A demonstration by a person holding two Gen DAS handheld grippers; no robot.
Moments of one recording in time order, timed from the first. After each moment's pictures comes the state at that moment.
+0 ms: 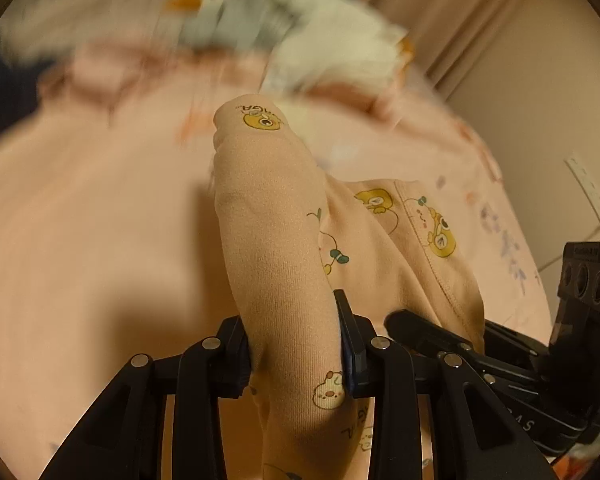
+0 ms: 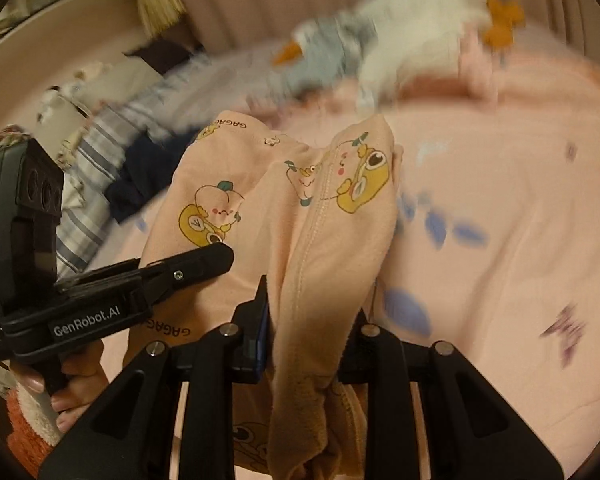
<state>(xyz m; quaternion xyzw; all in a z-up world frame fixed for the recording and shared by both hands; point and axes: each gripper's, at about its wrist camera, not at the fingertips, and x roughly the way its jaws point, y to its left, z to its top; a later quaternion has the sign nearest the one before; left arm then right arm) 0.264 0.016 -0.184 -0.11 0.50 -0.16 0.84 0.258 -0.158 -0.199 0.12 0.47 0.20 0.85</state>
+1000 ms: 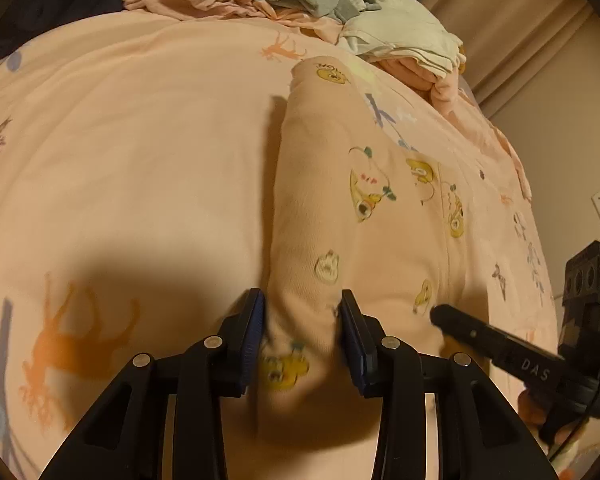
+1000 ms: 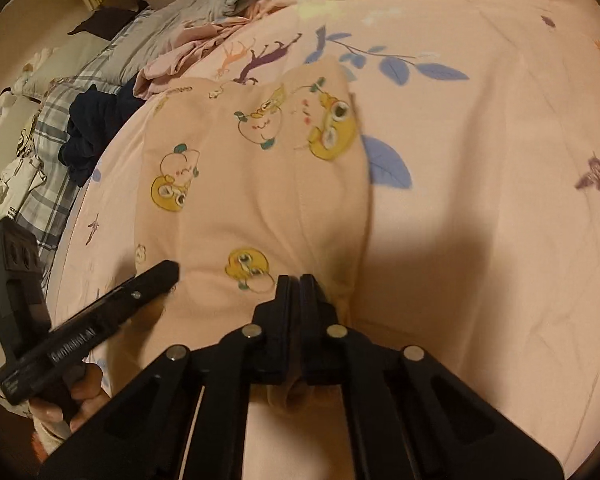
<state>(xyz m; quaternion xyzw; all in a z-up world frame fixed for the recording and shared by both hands) 0.194 0.059 -0.221 -0.17 0.50 -0.09 0.84 0.220 -0.175 -0.249 0.13 0.56 0.15 0.80</state>
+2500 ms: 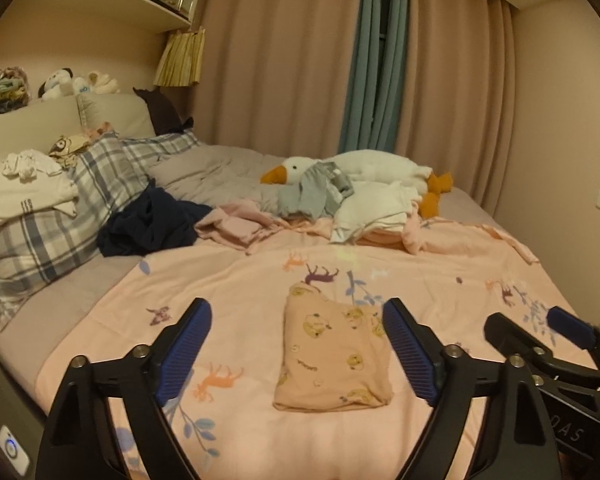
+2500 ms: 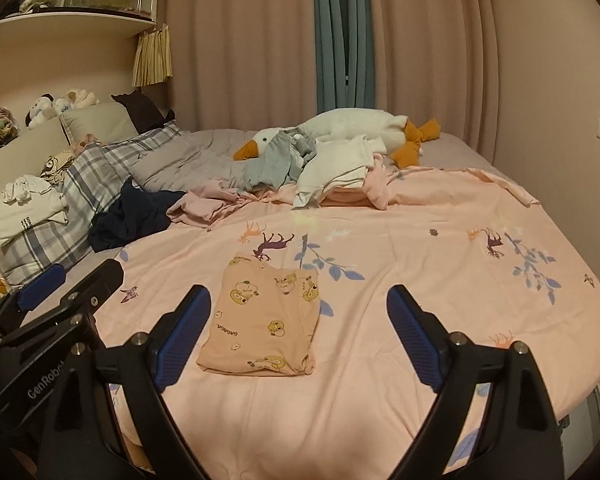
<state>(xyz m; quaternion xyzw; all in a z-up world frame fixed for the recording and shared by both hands) 0.040 0.010 -0.023 -0.04 0.22 0.03 0.97 0.049 -0.161 -0.034 0.01 0.28 0.04 0.96</state>
